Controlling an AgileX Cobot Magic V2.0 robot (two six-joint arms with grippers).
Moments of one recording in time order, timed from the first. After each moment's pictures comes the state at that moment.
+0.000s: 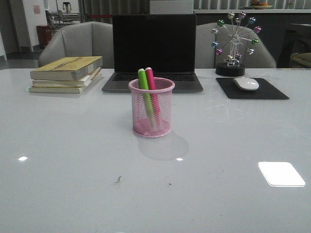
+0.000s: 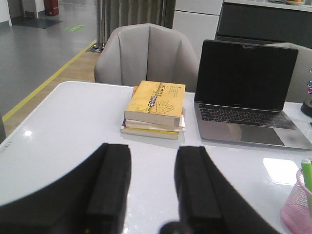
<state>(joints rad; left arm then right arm) 0.03 0.59 -0.50 -0.78 0.13 0.67 -0.05 -0.01 0.03 0.08 0.20 -0.01</state>
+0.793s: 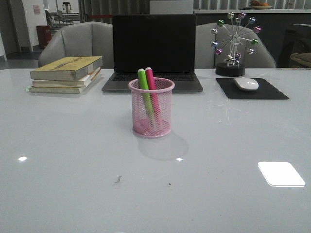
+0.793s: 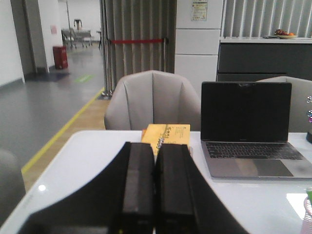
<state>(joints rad) 0.03 0.41 -0.50 -0.69 0.12 0.67 -0.05 -0.01 0.03 0.08 0.20 -0.01</state>
